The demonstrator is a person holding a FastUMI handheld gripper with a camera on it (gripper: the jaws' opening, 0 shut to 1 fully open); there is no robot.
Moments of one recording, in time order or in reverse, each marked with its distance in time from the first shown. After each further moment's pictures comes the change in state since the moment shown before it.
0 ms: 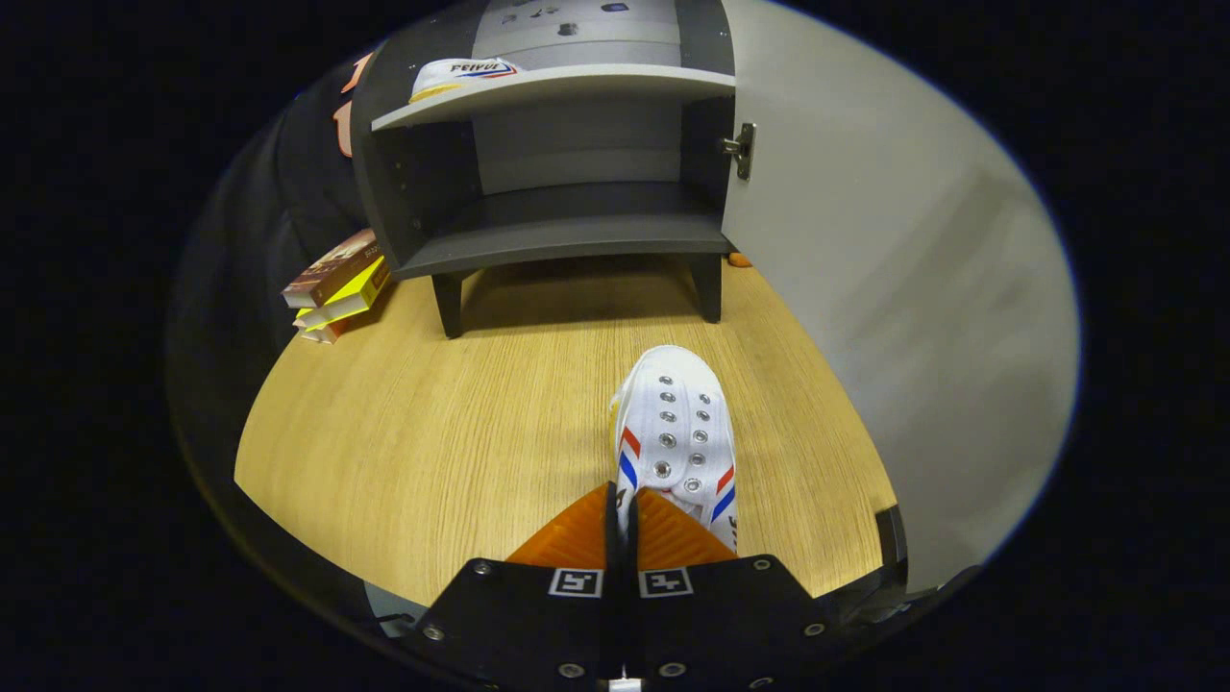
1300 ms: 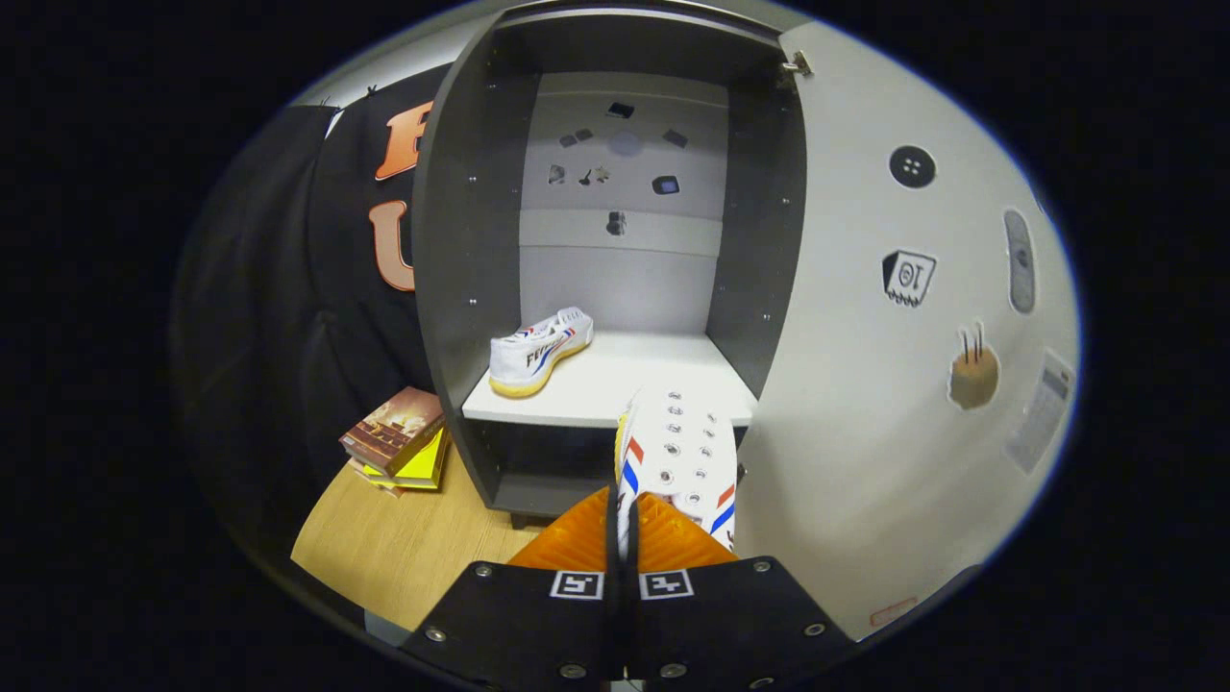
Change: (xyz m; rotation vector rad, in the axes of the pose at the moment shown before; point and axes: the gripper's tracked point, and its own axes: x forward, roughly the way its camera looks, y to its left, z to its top) arm -0.153 0.044 0.285 -0.094 -0.395 -0.025
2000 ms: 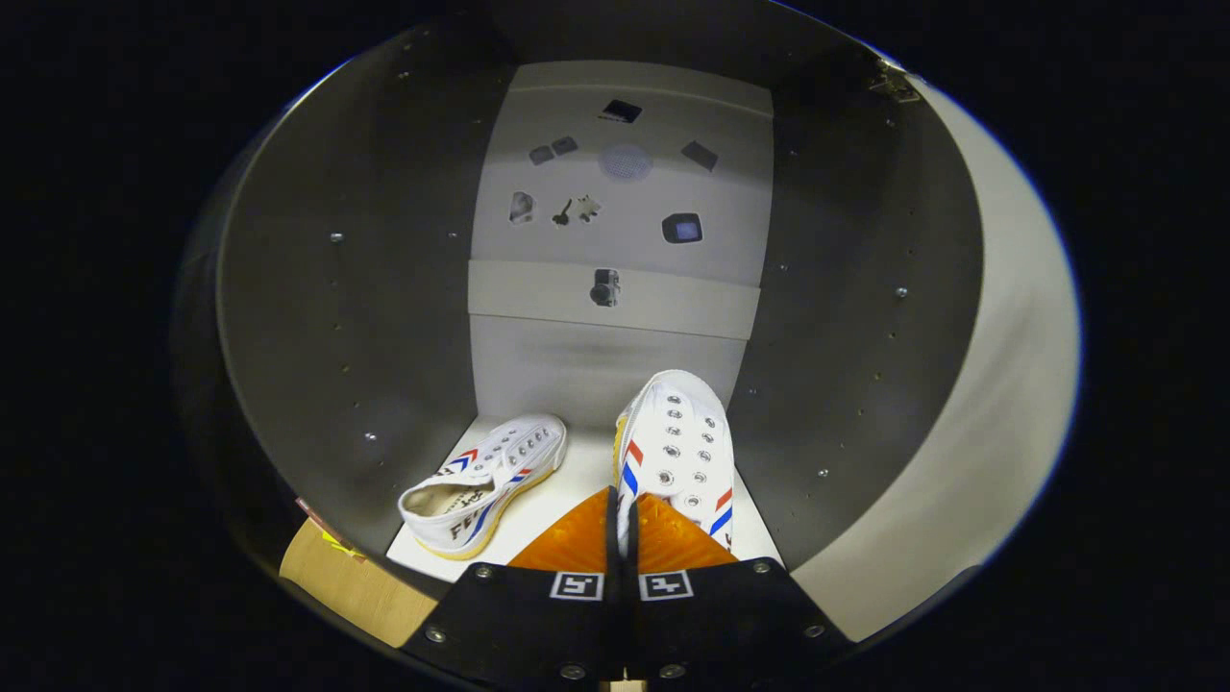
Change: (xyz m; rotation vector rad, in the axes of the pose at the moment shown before) arm 0.170 -0.020 0.111 -0.028 -0.056 -0.011
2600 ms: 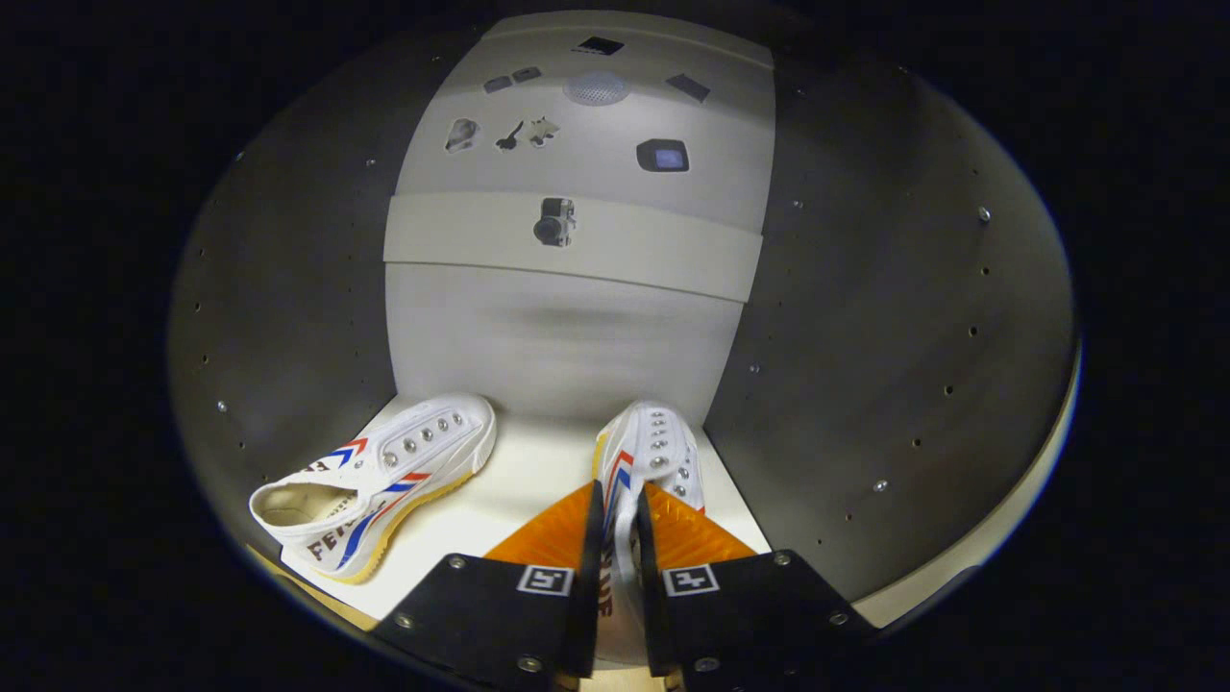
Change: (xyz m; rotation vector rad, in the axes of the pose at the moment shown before) arm 0.070 -0.022 -0.030 -0.007 -0.013 -0.070
